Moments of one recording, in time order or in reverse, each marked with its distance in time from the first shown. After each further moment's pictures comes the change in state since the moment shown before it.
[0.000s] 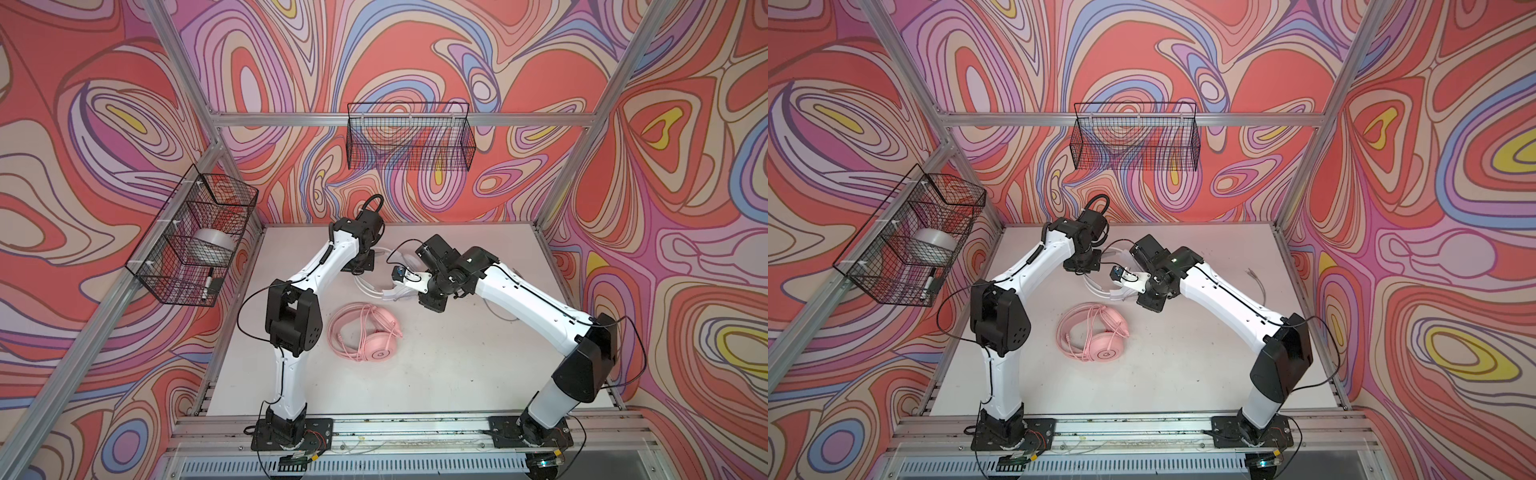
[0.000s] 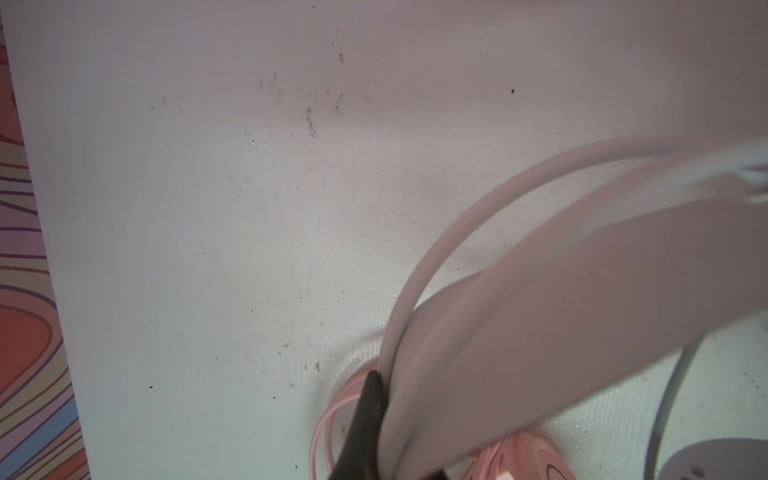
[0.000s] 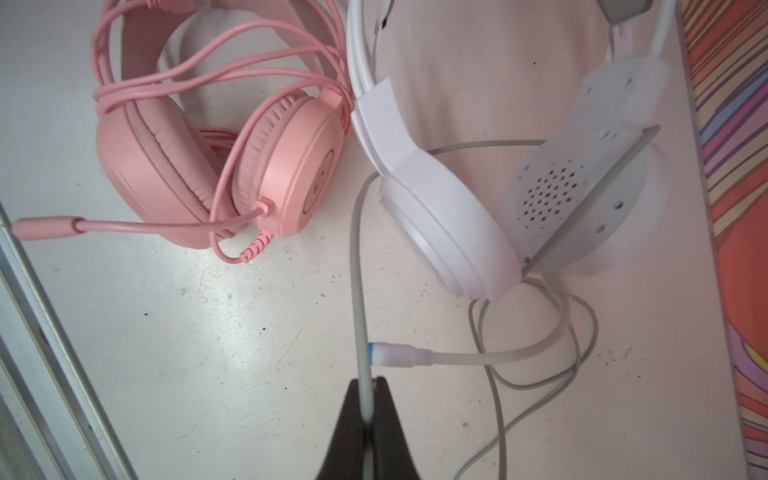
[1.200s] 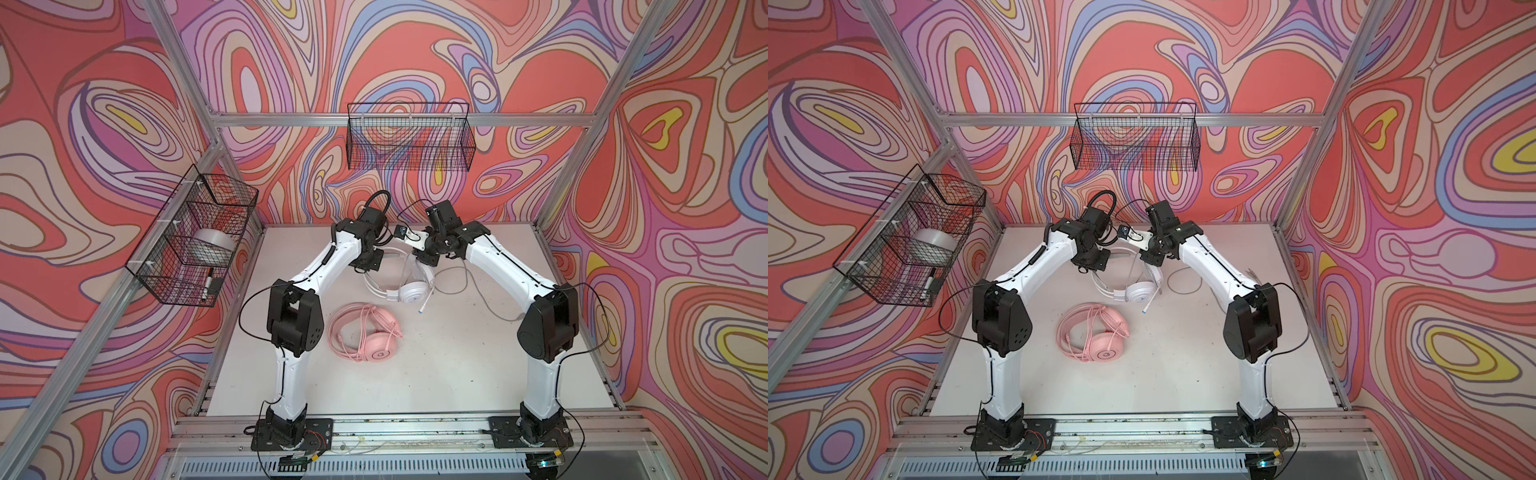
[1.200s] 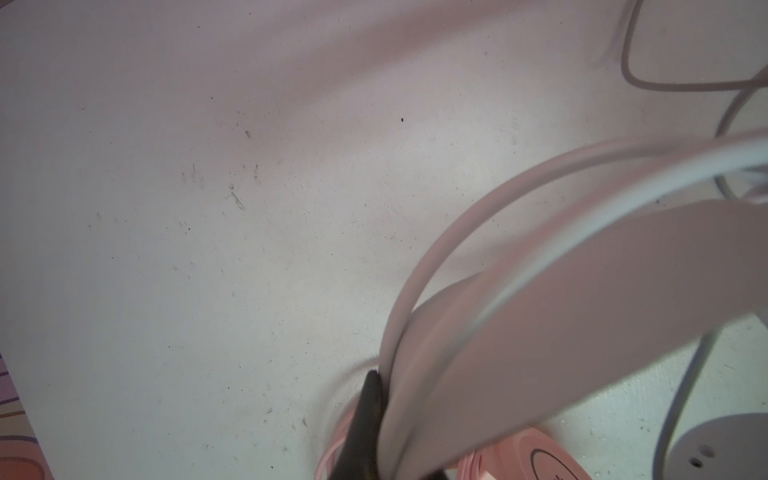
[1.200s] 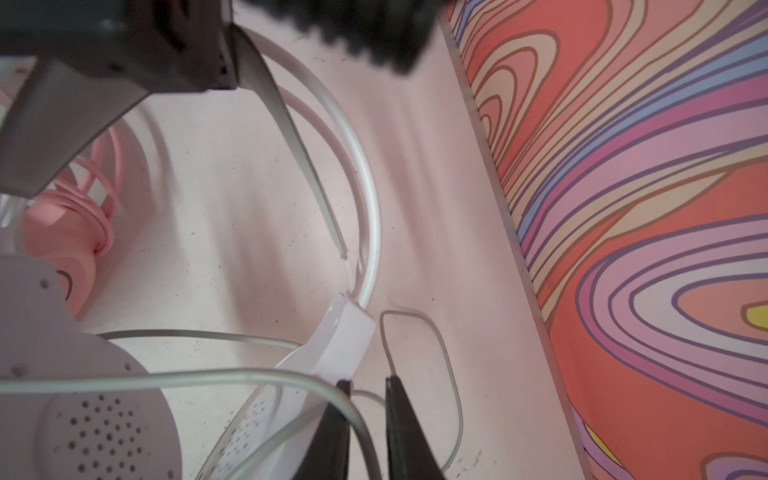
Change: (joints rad) left arm -0.011 0.005 0.011 0.102 0.130 0.246; right arm -0.245 0.304 0.283 0.302 -0.135 -0.214
